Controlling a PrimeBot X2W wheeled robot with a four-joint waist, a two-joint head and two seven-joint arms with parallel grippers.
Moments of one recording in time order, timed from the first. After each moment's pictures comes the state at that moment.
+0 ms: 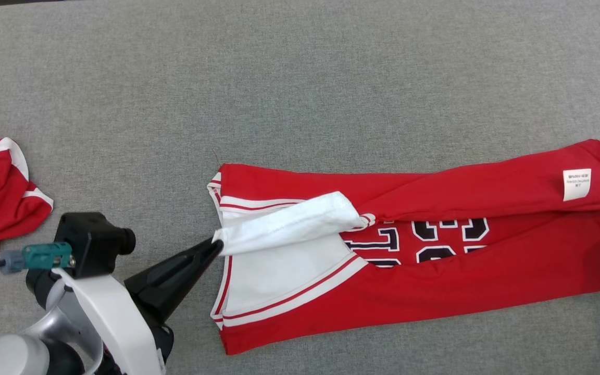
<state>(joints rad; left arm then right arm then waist) -0.33 0.82 -0.64 -0.48 -1.05 0.10 0.33 -0.25 -0.54 -0.15 0.14 0.74 0.13 0.74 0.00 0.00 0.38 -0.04</state>
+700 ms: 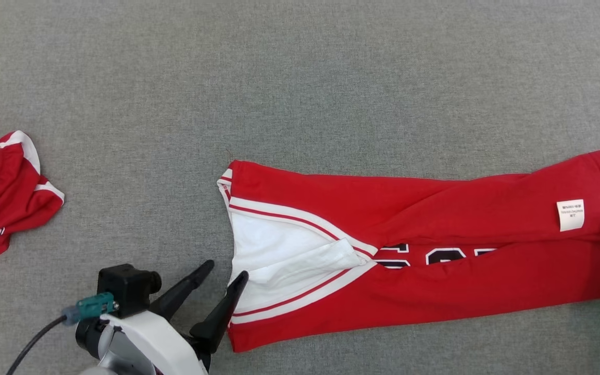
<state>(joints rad) -0.20 0.61 -0.72 -0.22 -0.97 0.15 0.11 -0.13 -0.40 -0.21 0.09 0.64 0.13 0.67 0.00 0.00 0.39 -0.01</state>
